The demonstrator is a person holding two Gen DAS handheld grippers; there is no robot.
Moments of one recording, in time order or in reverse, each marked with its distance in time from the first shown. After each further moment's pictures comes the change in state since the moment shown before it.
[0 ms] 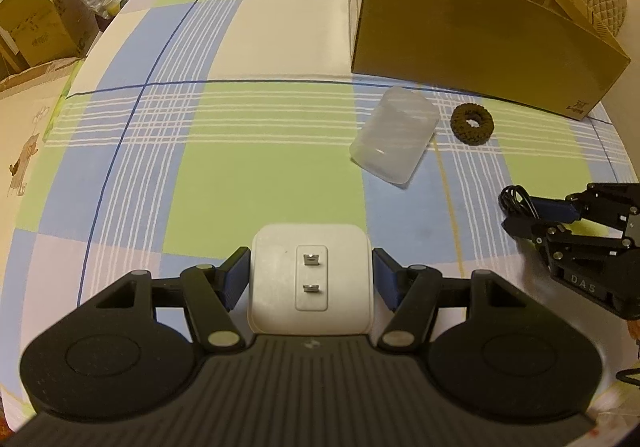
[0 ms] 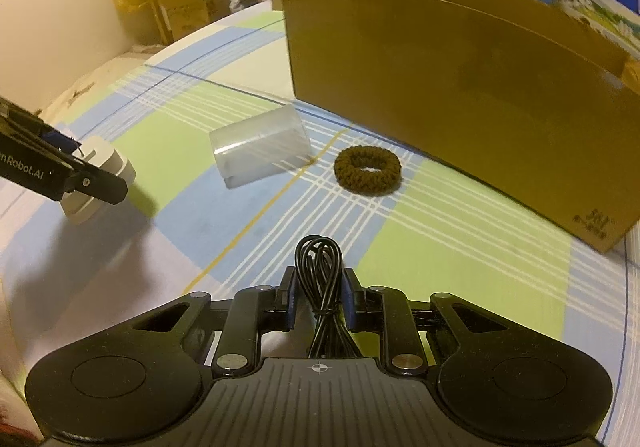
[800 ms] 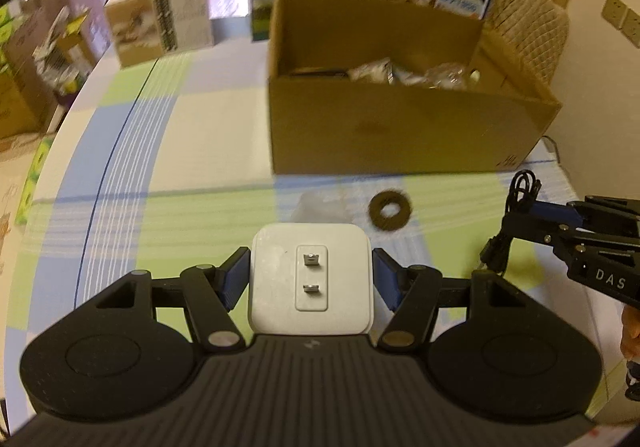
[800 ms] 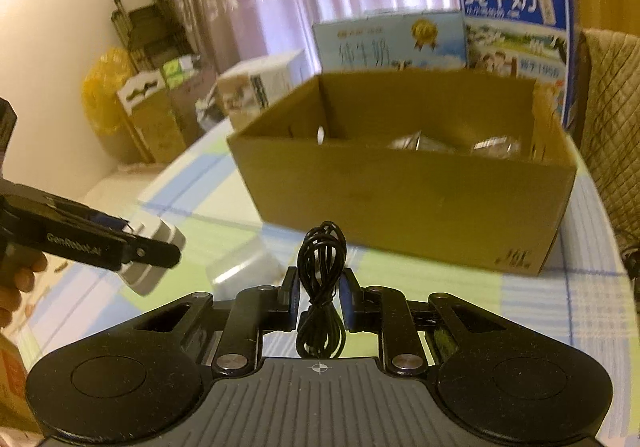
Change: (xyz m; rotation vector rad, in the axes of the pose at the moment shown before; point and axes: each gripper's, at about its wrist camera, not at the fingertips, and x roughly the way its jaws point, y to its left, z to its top) left arm -0.040 -0.047 0.056 0.117 -0.157 -0.108; right arm -0.090 -0.031 0.026 0.212 -0.273 0.002
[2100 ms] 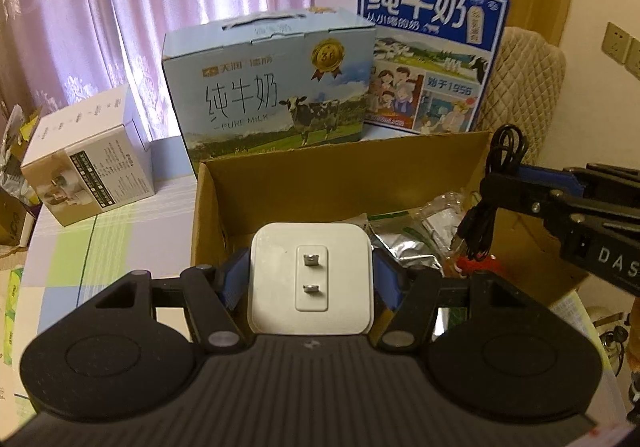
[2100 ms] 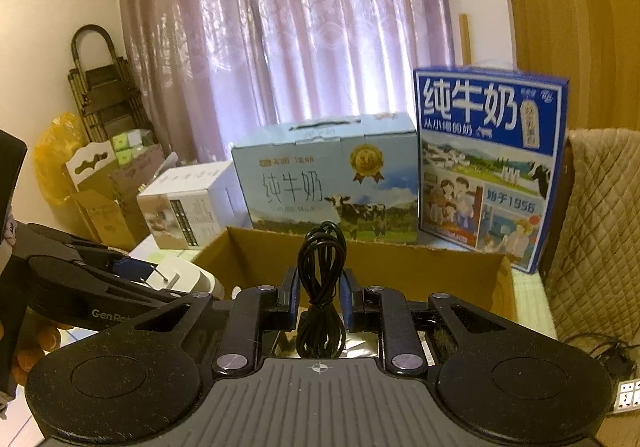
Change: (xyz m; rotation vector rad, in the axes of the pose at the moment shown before) left arm 0.082 -0.040 0.181 0.111 -0.124 -0.017; right arm 0.074 -0.078 0.155 0.000 -0.155 -0.106
